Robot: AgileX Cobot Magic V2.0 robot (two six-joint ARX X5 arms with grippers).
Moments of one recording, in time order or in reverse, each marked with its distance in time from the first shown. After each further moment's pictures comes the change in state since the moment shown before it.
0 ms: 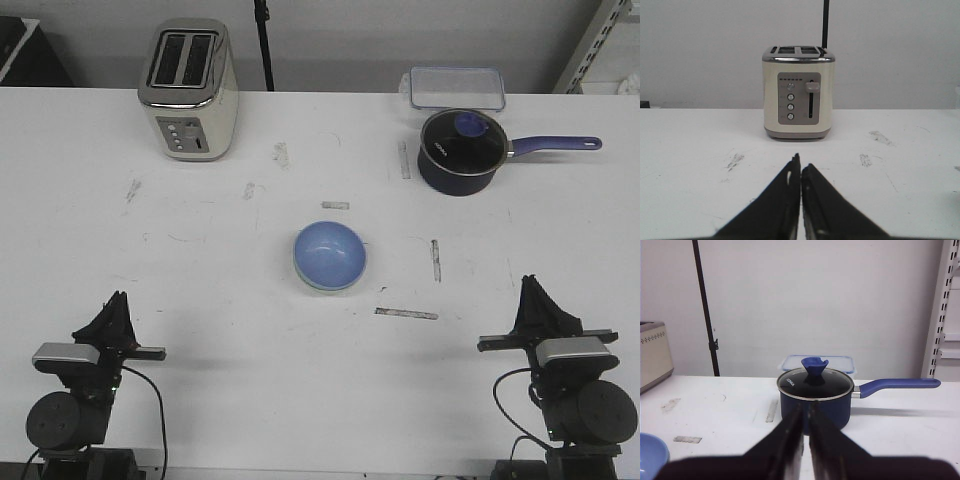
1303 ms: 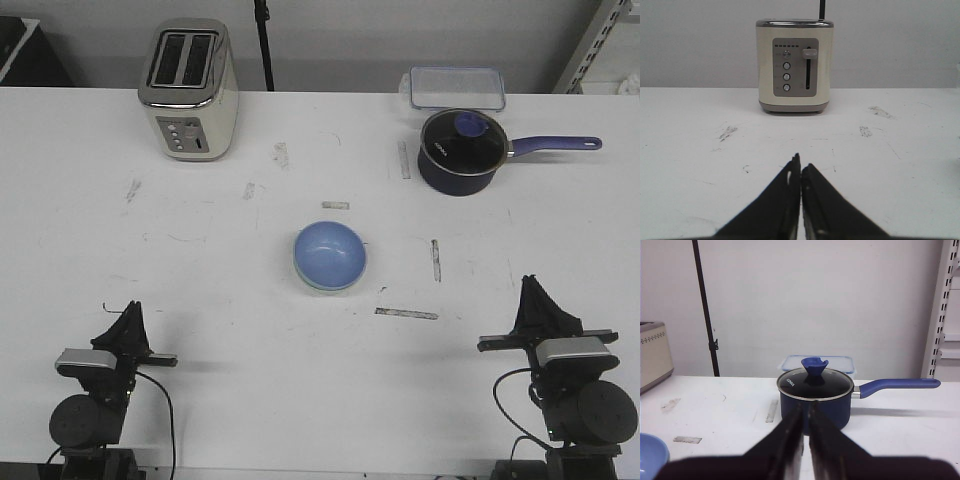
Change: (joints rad) left arm 0.000 -0.096 -0.196 0.089 0.017 0.000; right arm 0.000 0.000 0.000 0.000 0.000 0.000
